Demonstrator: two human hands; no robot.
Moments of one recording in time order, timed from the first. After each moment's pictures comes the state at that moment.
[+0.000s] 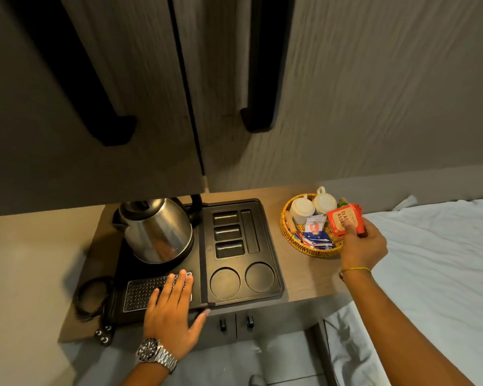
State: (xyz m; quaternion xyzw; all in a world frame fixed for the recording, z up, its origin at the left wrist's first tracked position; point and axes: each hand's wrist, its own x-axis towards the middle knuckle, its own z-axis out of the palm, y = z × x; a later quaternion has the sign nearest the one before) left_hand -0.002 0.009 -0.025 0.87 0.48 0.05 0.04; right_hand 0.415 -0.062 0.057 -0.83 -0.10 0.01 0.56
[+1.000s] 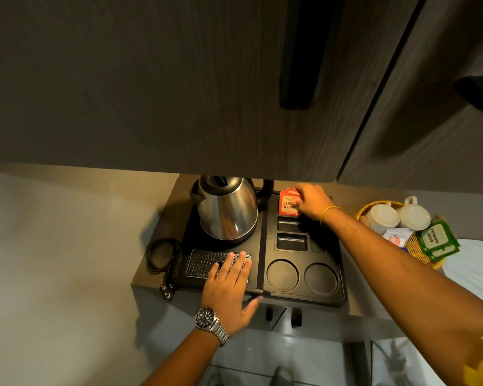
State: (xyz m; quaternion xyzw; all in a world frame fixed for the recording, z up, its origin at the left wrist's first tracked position) left_hand -0.004 0.005 -0.027 0.86 0.50 0.04 0.07; right_hand 0.300 0.161 0.053 -0.74 -0.62 0.24 0.11
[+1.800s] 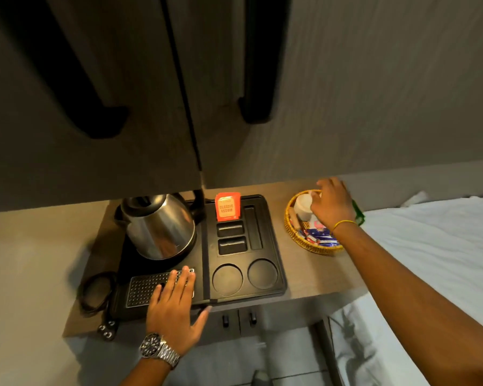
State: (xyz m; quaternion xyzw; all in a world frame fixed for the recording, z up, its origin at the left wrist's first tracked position) left_hand -0.010 0.005 -0.029 0.87 0.50 0.05 0.04; right_hand 0.443 0.035 0.080 -0.87 -0.45 0.02 0.20
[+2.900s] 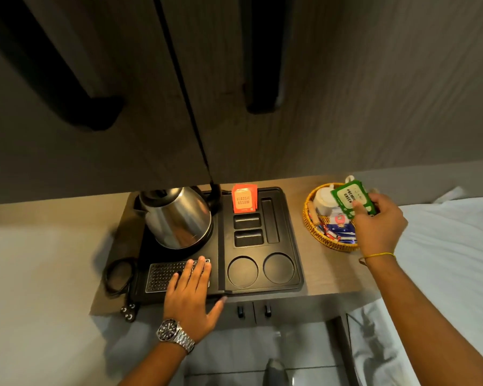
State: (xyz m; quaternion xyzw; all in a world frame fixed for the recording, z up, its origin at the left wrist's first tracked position) left_hand -0.003 0.005 -0.030 0.86 0.50 0.07 0.04; right_hand 0.418 -0.033 0.073 -0.82 -0.26 0.02 0.51
